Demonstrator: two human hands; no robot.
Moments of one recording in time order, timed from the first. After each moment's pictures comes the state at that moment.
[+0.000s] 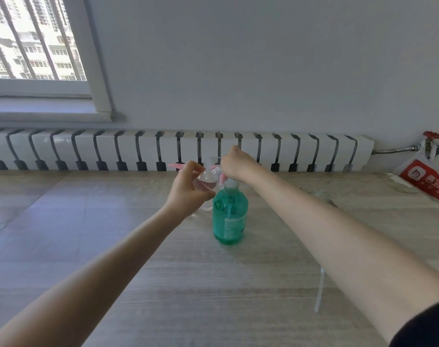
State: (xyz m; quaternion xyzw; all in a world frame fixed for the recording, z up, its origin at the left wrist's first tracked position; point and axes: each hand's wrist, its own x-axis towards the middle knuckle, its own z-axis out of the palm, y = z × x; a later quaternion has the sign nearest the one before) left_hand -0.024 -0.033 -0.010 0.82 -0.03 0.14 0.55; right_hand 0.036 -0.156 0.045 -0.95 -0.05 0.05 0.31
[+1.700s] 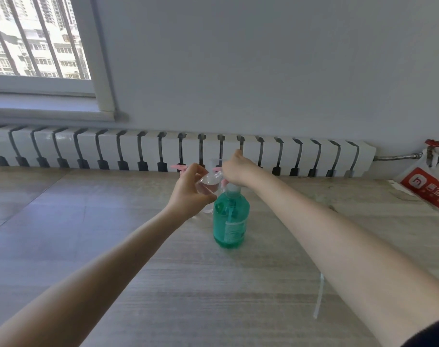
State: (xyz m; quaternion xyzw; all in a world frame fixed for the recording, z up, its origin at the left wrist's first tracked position) left_hand -0.020 -0.033 -0.013 0.83 -0.04 0.15 0.54; right_hand 0.049 -0.156 0.034 -0.96 -0.03 0.09 0.27
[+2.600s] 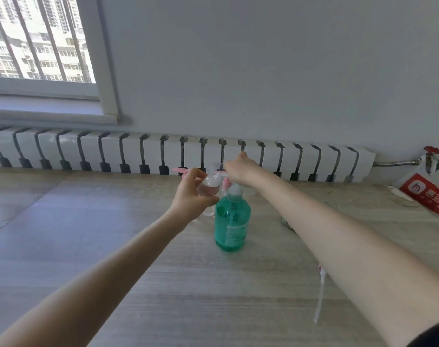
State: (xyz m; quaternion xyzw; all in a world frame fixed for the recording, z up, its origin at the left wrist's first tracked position) left_hand -0.024 -0.034 -0.013 0.80 -0.02 0.12 0.59; right_hand 0.042 -0.160 0.046 -0.94 -0.02 0.07 0.33
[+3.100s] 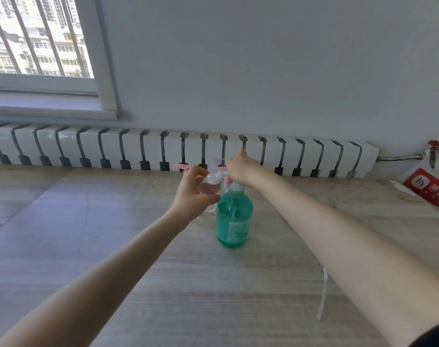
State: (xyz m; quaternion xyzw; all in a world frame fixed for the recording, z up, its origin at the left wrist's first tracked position) left_hand -0.023 -0.032 -0.018 0.80 -0.02 0.13 0.59; right_hand 0.040 -0.161 0.041 -0.95 -0.05 0.06 0.31
